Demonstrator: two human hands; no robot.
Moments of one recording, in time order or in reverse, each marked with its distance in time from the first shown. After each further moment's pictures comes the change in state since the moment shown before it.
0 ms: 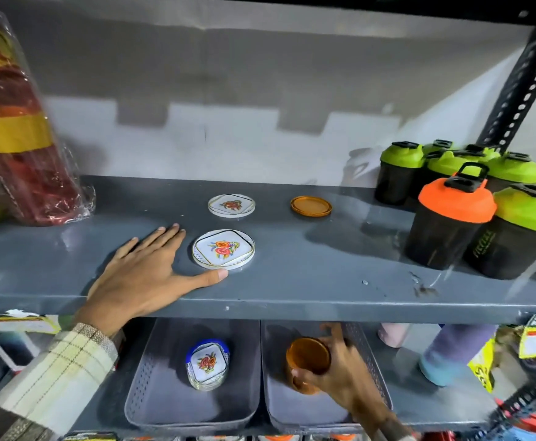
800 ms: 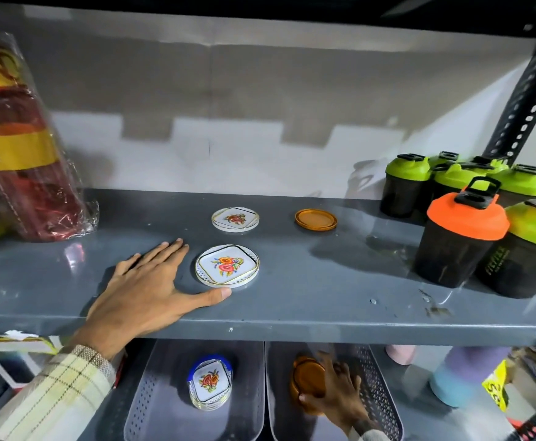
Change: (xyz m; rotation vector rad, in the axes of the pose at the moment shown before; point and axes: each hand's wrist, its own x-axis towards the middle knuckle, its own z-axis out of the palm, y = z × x) left_hand 0.006 -0.002 0.000 0.008 0.018 0.010; right_hand 0.054 0.059 0.066 -0.221 -0.122 0.100
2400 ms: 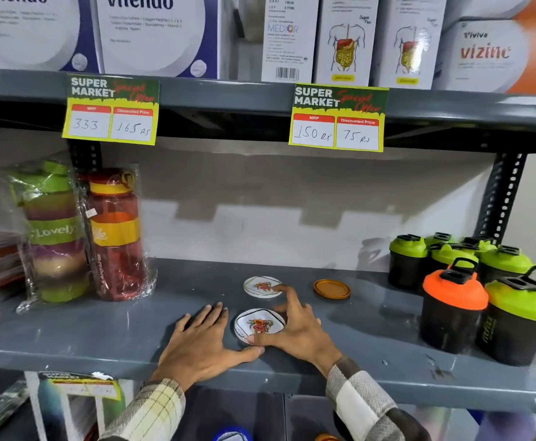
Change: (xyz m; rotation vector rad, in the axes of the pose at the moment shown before) left_hand -0.005 0.005 -0.002 0.047 -0.091 -0.023; right_hand -0.047 -0.242 -0.194 0.365 0.214 -0.425
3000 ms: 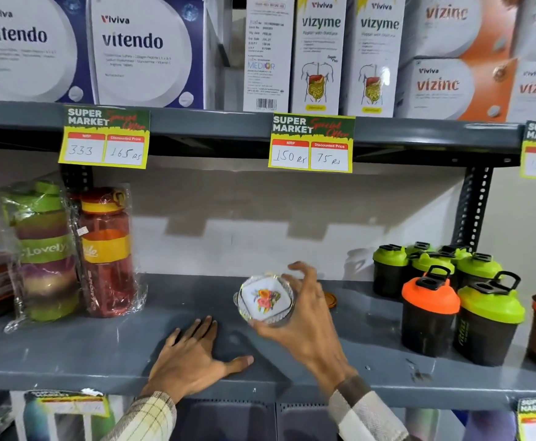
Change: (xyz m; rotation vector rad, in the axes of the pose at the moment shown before) left_hand -0.003 0.004 -0.004 -0.028 0.011 -0.009; right_hand -0.041 -0.041 -0.045 0.031 0.393 -0.356
